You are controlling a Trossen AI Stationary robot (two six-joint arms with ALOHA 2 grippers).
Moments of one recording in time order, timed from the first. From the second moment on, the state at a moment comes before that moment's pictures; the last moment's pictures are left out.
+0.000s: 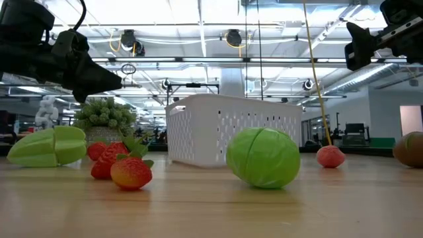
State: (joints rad) left arm 0.12 0.44 0.02 0.29 -0.17 -0.24; right arm -0.08 0.02 0.02 0.21 -0.50 0.28
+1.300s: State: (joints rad) left arm 0.12 0.44 0.02 0.39 -0.16 -0.43; right arm -0.08 0.07 0.02 0.40 -0.20 0.26
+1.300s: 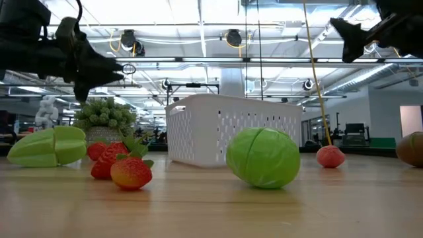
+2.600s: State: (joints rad) left arm 0.11 0.75 1.25 -1.24 -0.13 -0.28; right arm -0.08 0.91 1.39 -1.39 0.17 0.76
